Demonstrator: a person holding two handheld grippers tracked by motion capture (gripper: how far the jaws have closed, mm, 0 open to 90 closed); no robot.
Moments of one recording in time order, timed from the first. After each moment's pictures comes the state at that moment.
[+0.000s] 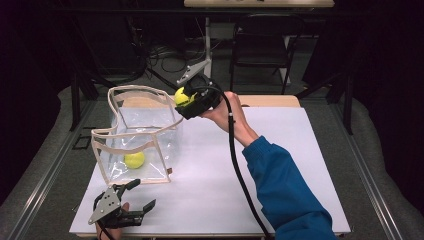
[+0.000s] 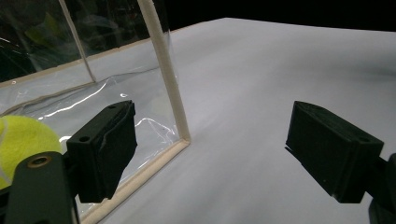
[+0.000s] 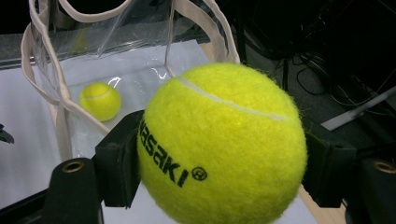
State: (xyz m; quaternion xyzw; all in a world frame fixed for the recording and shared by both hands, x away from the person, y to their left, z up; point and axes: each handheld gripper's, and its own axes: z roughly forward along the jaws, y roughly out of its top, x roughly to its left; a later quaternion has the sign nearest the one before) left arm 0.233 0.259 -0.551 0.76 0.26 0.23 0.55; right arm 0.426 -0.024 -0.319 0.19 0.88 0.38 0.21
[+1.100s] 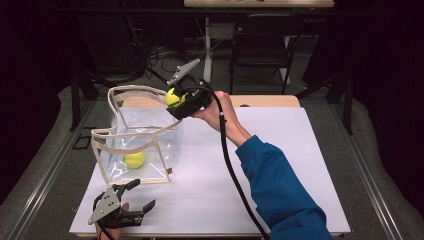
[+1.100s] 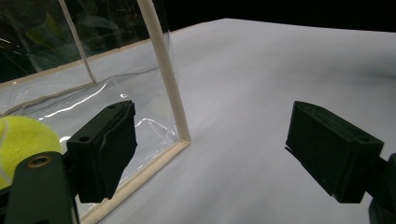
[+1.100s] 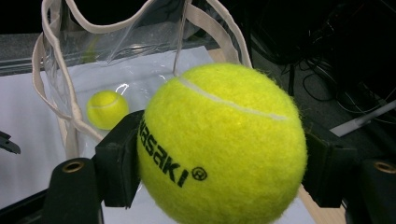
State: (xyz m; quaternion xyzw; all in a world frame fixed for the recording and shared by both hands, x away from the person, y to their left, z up) left arm 0.233 0.259 -0.551 0.76 0.26 0.23 0.55; right arm 0.427 -0.003 -0.319 0.17 0.88 0.38 0.21
